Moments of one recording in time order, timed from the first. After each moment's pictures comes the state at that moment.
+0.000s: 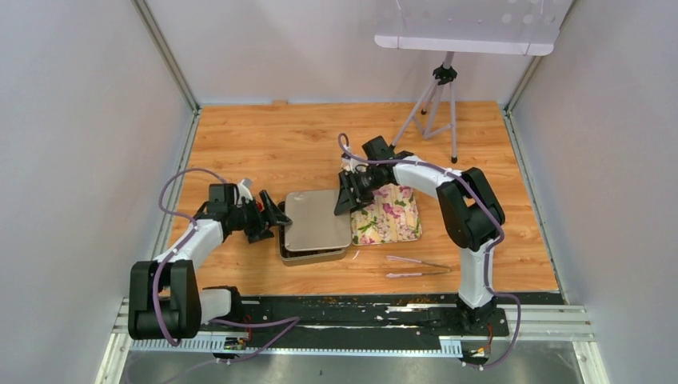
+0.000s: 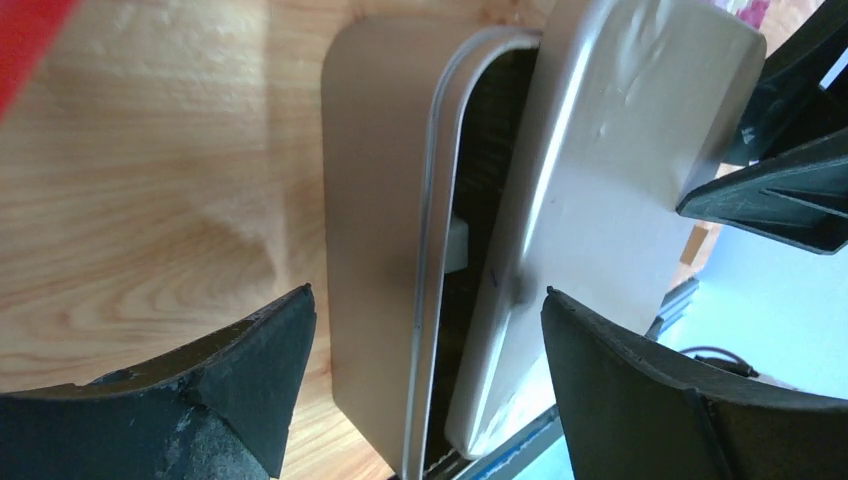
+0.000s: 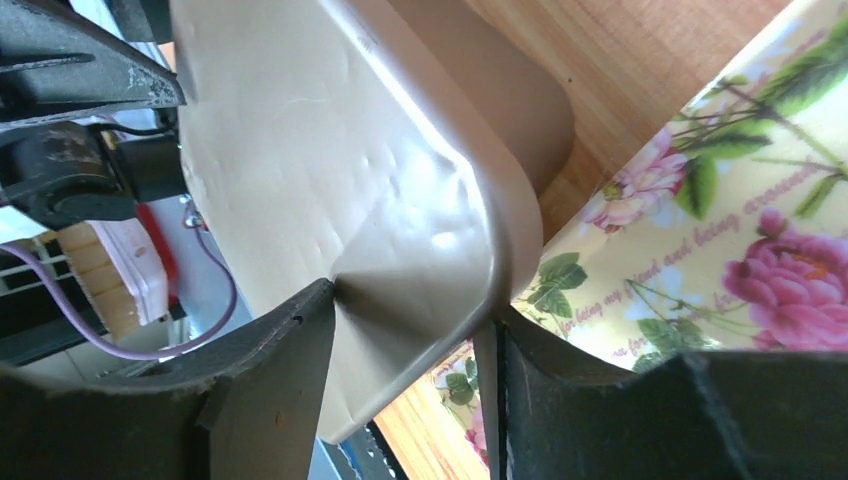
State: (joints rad) left arm 0.03 1.21 0.53 -0.29 0.60 -0.53; right arm 0.53 2.01 1.39 -0.44 -0.81 0.26
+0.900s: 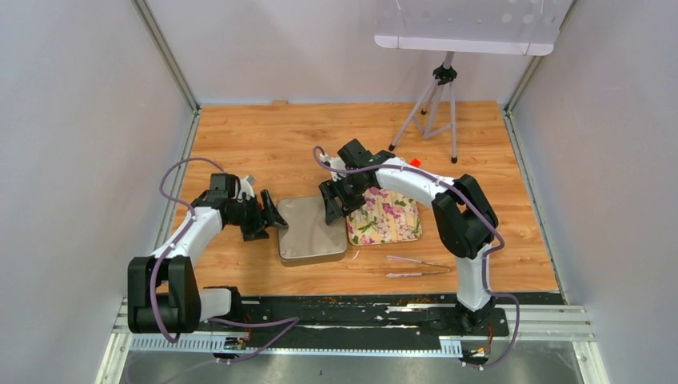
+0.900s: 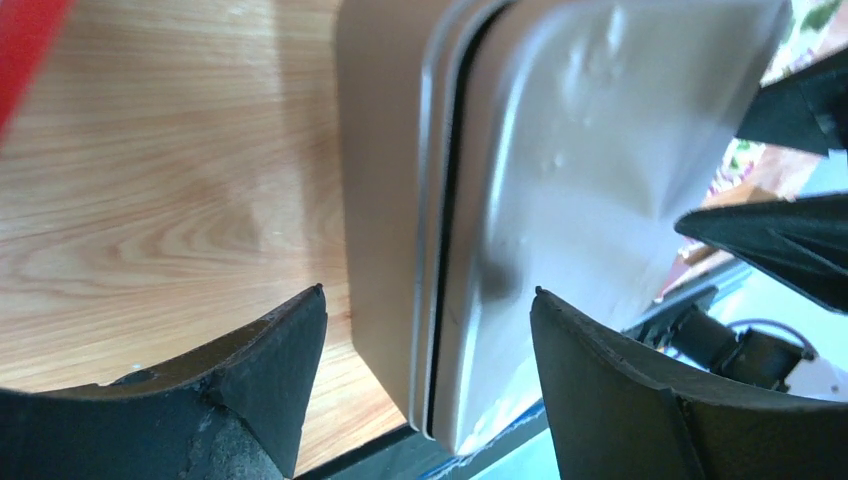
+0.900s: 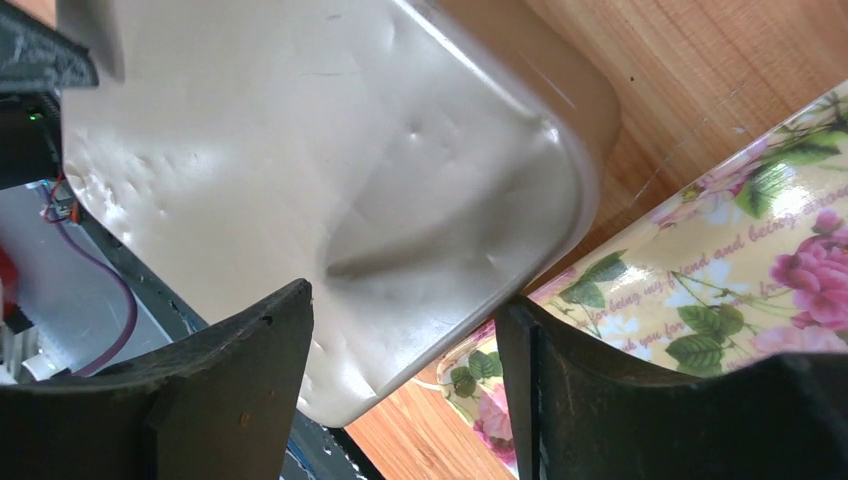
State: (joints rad) left arm 0.01 1.25 0.67 -0.55 0.52 -0.41; right arm 0.70 1.99 1.50 -0.63 -0.52 0.14
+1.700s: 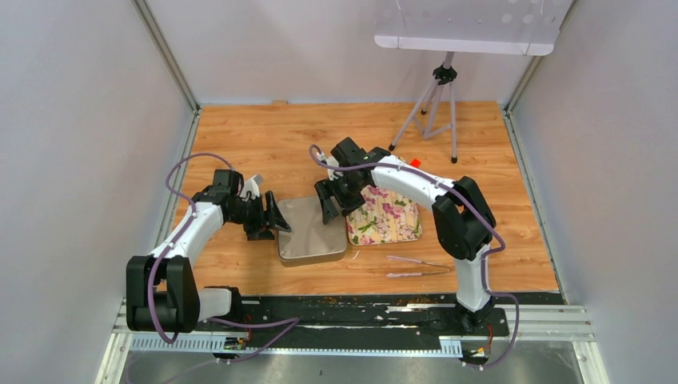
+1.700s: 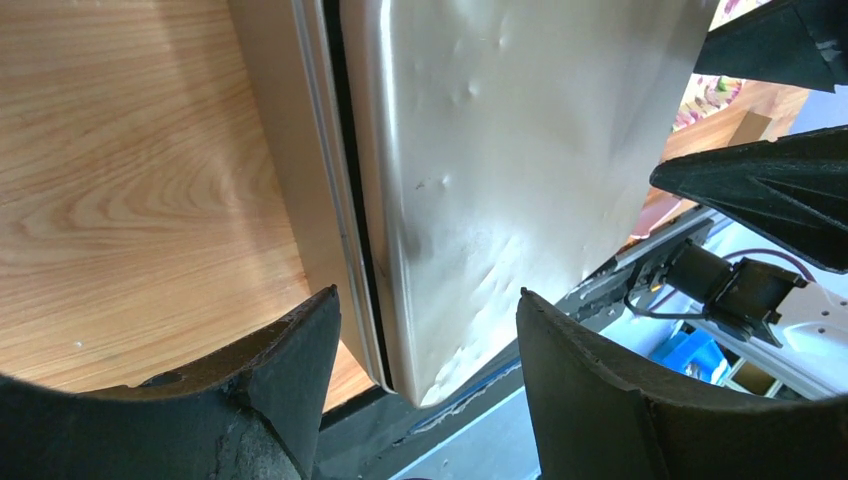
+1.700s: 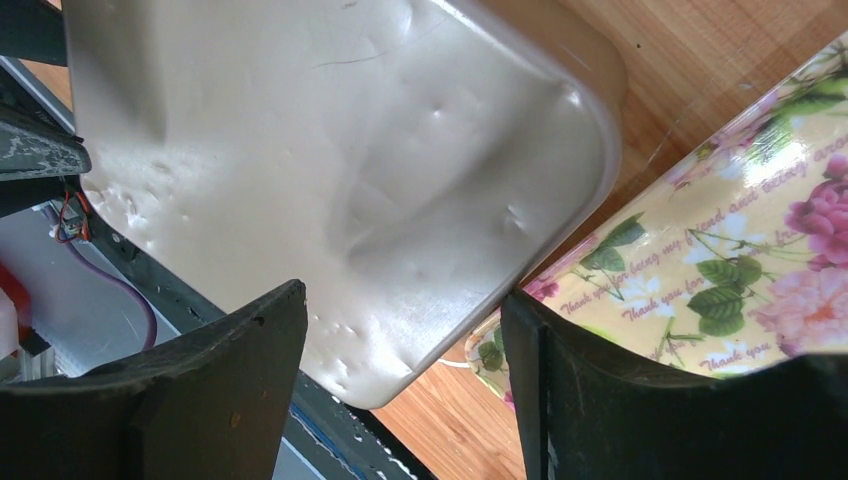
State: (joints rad) left arm -0.04 1.25 0.73 -0.68 0.61 -0.33; right arm 0.74 2.00 1.59 -0.76 -0.42 0.21
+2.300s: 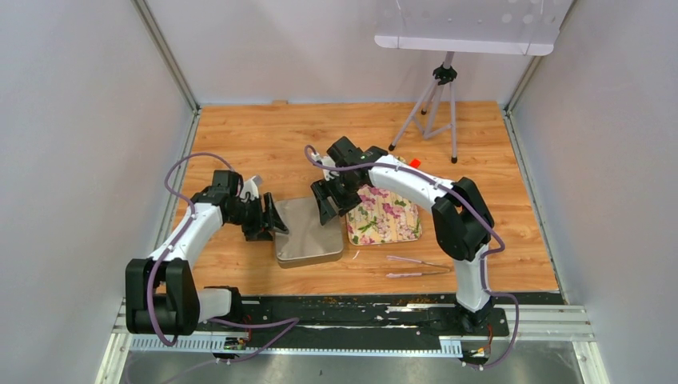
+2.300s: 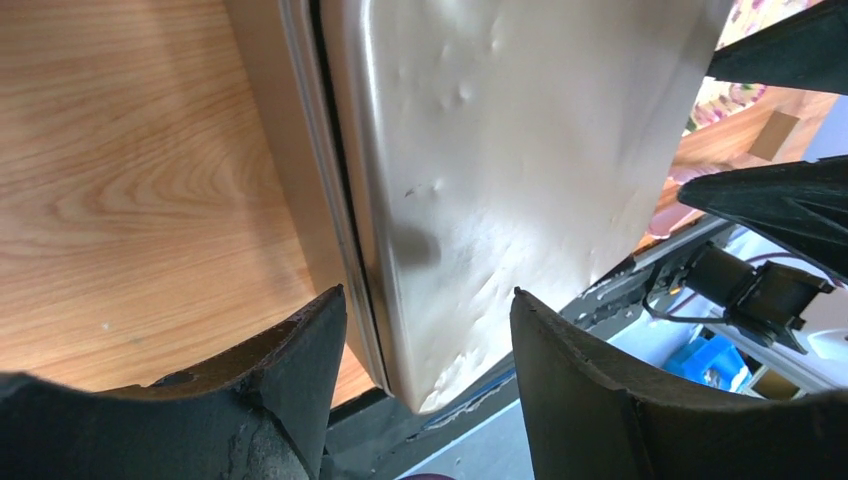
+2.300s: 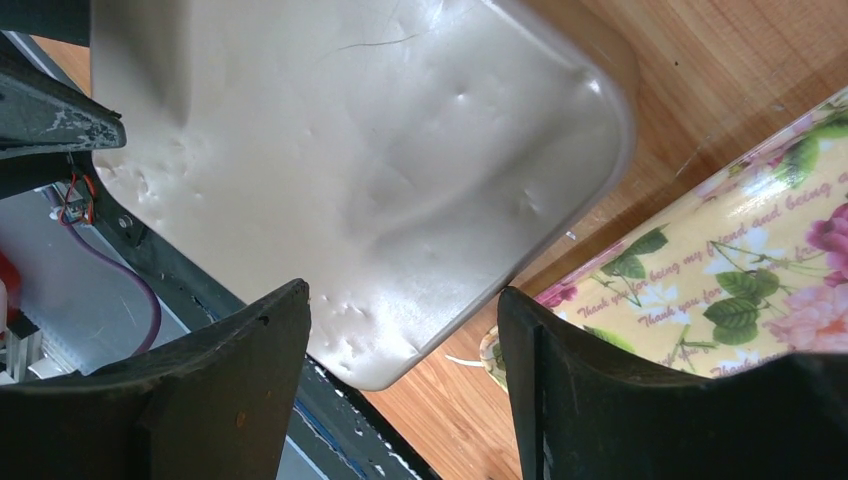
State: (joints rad) left arm -0.04 1.24 0.73 -0.70 0.60 -0.31; right arm 0.76 2.00 1.63 -0.78 -0.43 0.18
